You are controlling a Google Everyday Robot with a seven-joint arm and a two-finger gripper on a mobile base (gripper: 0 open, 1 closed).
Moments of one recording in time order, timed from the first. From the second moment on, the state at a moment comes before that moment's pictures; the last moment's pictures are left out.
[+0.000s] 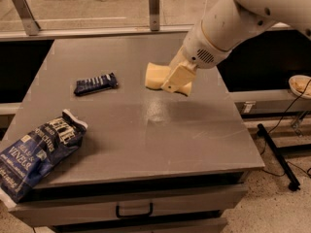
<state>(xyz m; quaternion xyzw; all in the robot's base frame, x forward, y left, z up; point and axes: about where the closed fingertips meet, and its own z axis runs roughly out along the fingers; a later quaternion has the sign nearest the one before) 0.555 -0.050 0.926 -0.58 0.75 0.08 0.29</state>
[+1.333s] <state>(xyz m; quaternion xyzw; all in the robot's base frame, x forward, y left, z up) 0.457 0.018 0.923 -0.73 0.59 0.14 0.31</state>
